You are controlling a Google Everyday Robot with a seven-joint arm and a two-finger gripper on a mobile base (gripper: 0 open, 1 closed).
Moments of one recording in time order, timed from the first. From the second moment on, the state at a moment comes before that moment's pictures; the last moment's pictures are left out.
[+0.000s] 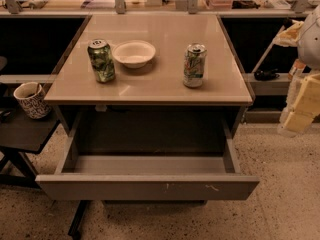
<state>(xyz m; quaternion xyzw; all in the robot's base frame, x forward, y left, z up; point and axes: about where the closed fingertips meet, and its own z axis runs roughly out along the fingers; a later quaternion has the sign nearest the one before) 0.434 -0.214 0.980 -0.62 0.76 -0.05 0.19</state>
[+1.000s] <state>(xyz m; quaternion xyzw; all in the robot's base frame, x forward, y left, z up) 0.416 -0.218 0.923 -0.61 0.77 -0.01 0.21</state>
